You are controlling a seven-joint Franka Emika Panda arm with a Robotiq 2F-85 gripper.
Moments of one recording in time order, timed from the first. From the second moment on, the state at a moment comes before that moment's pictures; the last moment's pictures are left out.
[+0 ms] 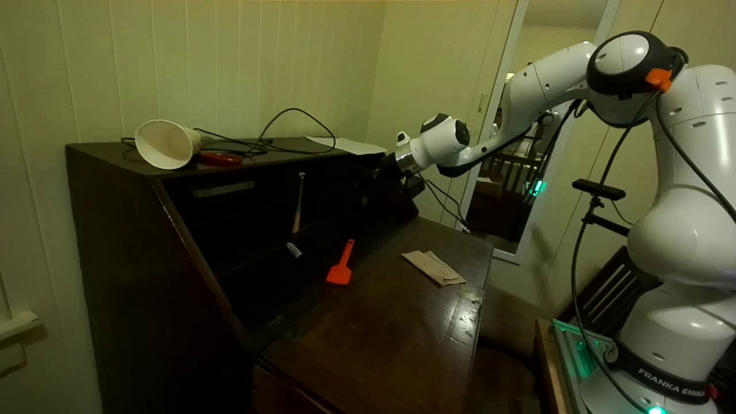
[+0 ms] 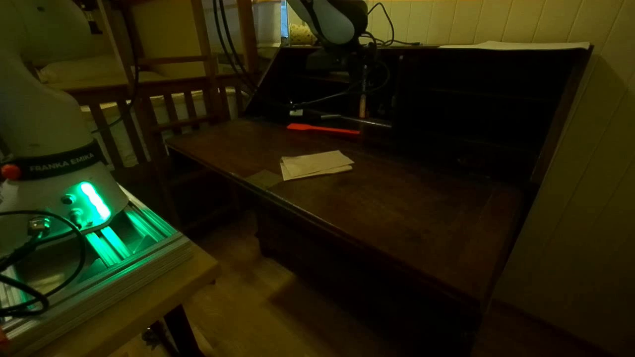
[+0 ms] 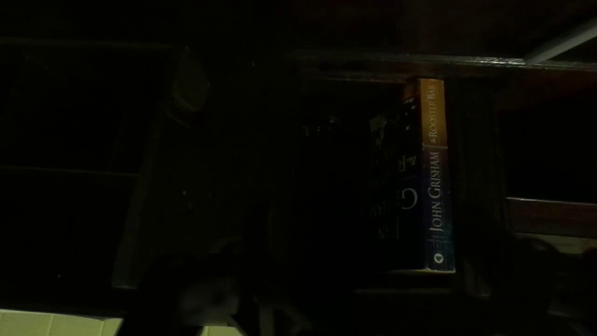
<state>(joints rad) -1.08 0.56 0.66 -1.75 -2.43 3.25 1.85</state>
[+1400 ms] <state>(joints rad) -0.53 0.73 0.11 -1.43 -1.98 3.39 1.67</state>
